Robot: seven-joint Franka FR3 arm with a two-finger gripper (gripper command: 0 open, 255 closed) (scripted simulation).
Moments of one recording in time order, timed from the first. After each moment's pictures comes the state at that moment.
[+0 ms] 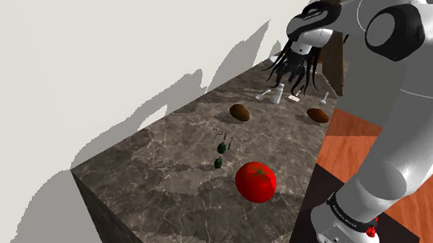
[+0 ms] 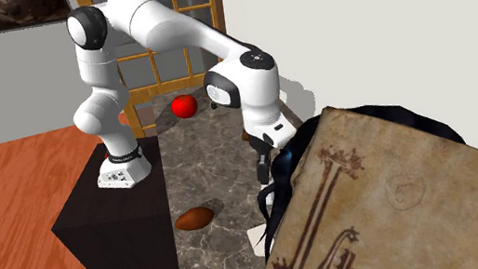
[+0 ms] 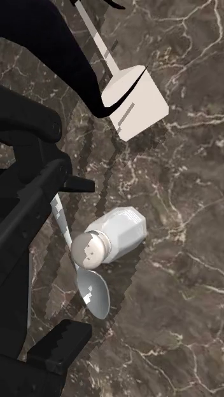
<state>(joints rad) -0.20 0.30 -0.43 -1.79 0.22 2.04 -0.48</state>
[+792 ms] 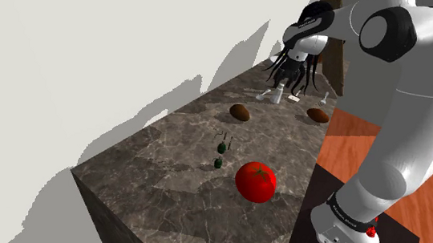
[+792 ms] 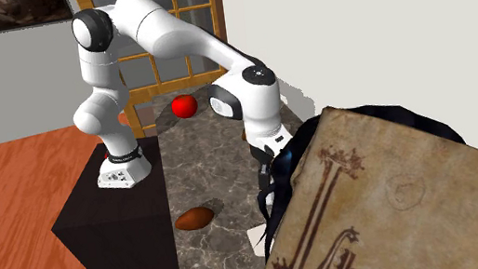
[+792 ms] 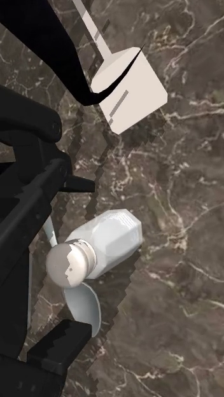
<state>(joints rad) -0.21 0.34 -0.42 -1.82 0.25 2.11 -0.49</state>
